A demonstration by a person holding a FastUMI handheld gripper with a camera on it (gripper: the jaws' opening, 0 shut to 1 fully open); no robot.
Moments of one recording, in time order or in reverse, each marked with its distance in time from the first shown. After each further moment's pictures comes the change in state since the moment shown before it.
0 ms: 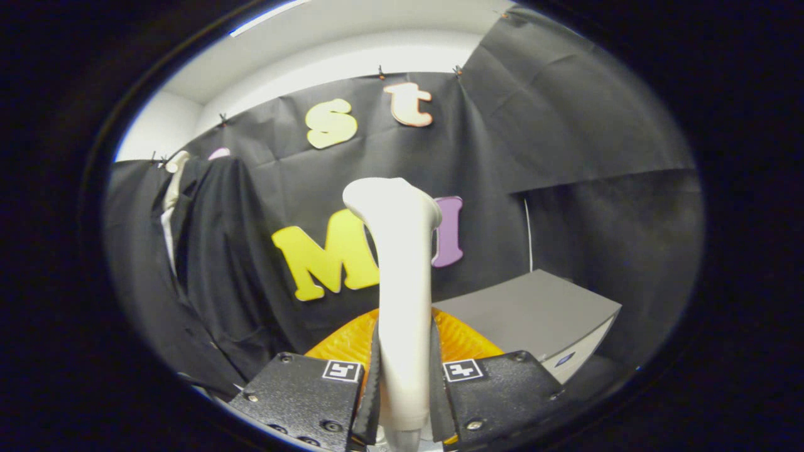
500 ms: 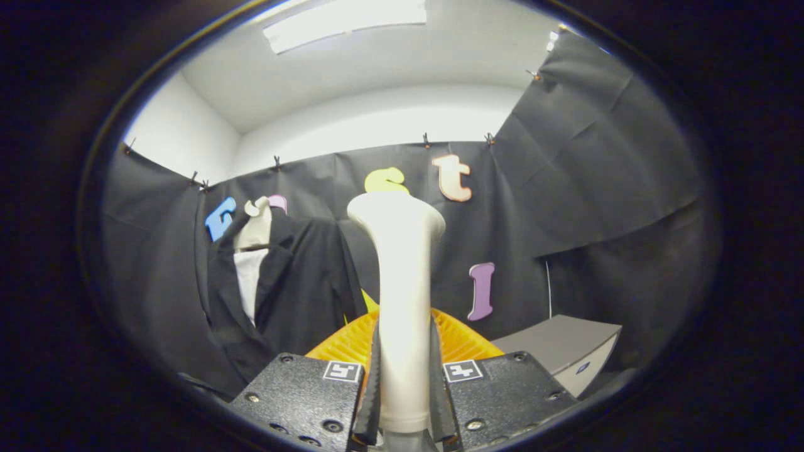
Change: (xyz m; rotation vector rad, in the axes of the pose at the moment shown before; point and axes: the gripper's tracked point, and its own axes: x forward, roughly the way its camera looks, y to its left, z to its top) arm -0.103 0.137 0.055 -0.055 -0.316 0.074
